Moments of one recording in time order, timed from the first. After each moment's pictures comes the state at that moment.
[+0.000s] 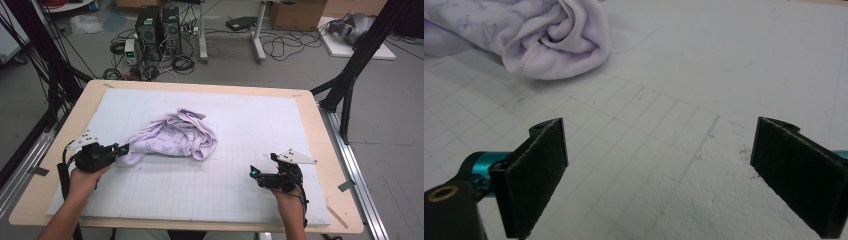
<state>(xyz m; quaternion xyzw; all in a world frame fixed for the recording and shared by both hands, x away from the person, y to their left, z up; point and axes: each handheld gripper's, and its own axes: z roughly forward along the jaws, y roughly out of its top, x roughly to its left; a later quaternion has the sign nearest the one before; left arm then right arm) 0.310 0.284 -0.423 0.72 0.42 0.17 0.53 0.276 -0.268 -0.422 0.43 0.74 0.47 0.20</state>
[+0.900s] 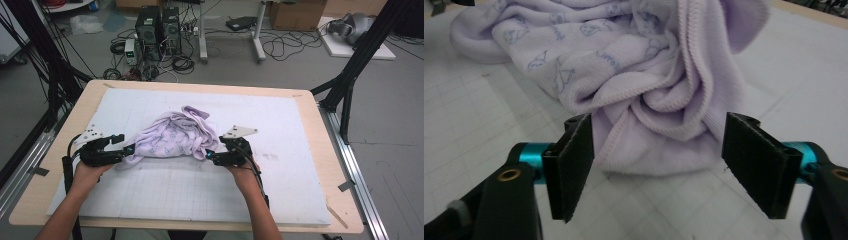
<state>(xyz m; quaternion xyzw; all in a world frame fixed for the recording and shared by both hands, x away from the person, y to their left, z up) 0.328 0.280 -0.423 0.73 0.39 0.18 0.53 0.349 -0.143 -0.412 0.33 0.82 0.45 0.14</state>
